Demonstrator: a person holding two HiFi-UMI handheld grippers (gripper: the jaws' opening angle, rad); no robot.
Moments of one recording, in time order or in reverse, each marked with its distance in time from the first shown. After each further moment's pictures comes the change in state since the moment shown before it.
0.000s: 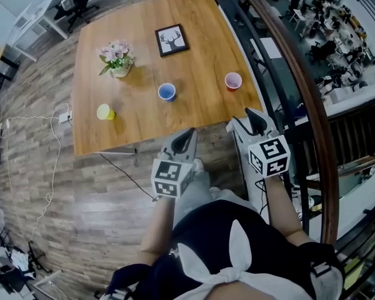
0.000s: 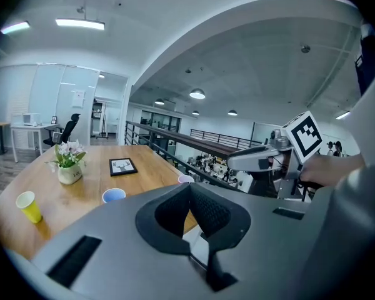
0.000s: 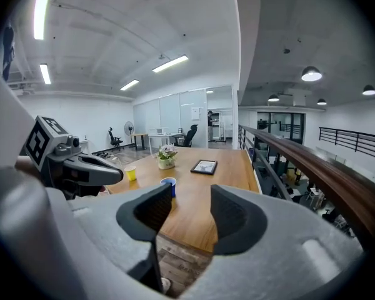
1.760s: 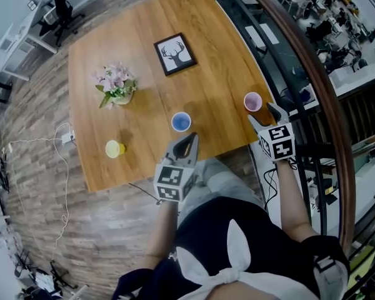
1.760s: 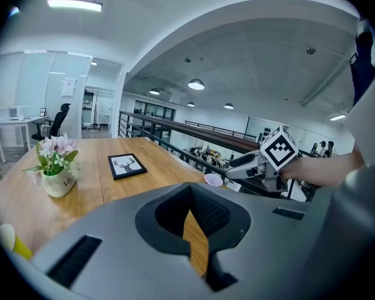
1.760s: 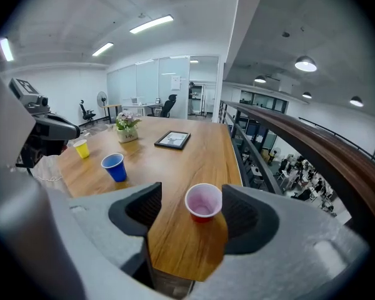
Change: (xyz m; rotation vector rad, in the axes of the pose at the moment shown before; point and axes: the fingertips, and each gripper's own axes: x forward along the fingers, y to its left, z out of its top) left arm 0.084 0.143 0.015 0.006 0.086 -0.085; right arm 0.156 -0.105 -0.045 0.007 0.293 -0.207
